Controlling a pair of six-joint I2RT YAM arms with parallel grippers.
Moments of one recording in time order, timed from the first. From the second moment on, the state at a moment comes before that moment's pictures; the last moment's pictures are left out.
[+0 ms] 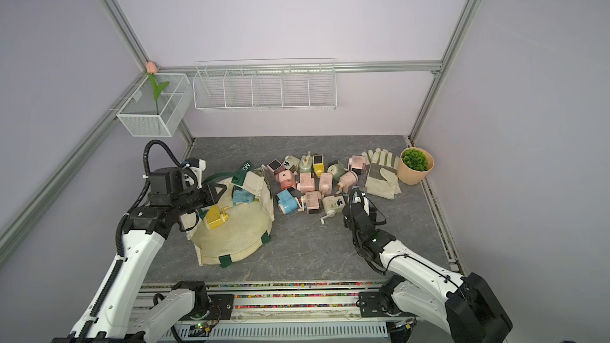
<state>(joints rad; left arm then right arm) -0.09 0.96 0.99 -0.67 0.41 -0.34 0.65 1.02 0.43 -0.06 0.65 0.39</state>
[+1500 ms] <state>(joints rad) -0.09 0.96 0.99 -0.67 0.40 -0.34 0.62 1.38 0.45 0.14 0.62 0.46</state>
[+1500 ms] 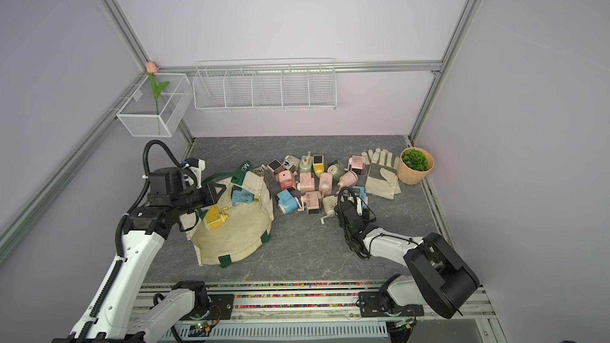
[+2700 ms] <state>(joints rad) -0.09 0.94 0.99 -0.68 0.40 -0.34 0.83 0.82 0.54 -0.10 0.67 0.36</state>
